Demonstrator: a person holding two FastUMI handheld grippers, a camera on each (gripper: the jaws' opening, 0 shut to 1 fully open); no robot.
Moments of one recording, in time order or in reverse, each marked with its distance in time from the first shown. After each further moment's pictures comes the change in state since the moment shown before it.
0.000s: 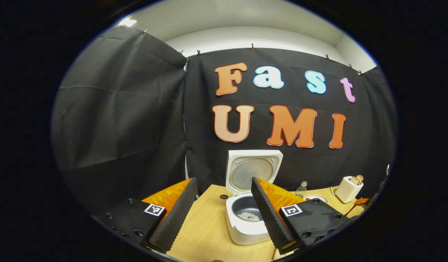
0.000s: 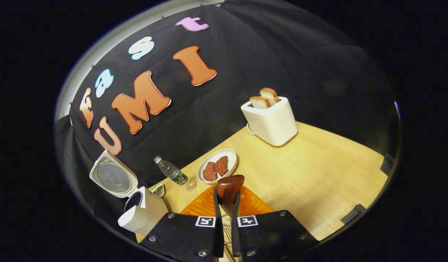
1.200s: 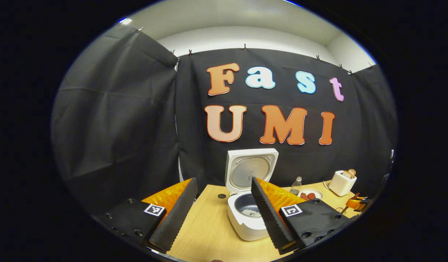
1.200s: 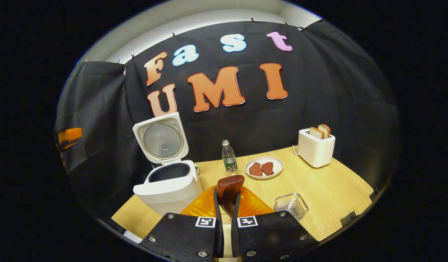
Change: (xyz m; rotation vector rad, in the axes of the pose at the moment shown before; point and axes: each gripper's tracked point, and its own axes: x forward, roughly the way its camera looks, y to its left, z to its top) left arm -0.010 0.034 0.003 0.048 0.019 -0.107; right arm -0.100 0.149 -0.089 -0.407 -0.068 0.202
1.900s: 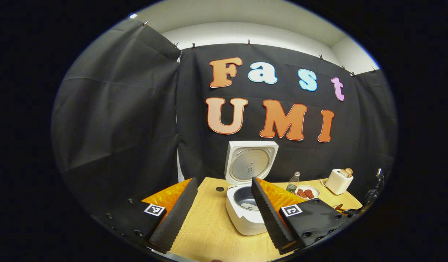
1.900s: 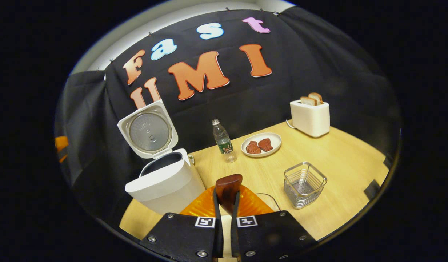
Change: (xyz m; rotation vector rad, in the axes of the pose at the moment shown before) left arm -0.003 0.016 -0.024 -0.076 0.056 -0.006; right arm 0.022 0.007 -0.059 0.260 0.091 -0.039
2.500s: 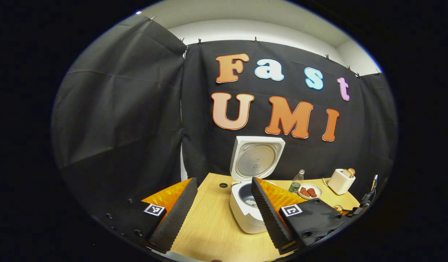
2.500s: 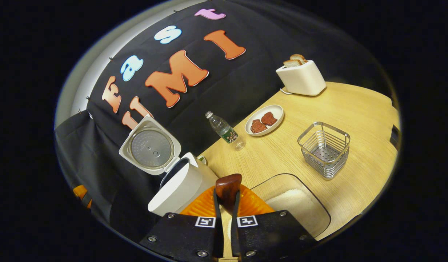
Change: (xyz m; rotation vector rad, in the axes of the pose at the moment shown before) left arm 0.005 0.017 -0.012 -0.024 0.024 0.023; right arm 0.019 0.006 -0.021 0.337 0.090 0.040
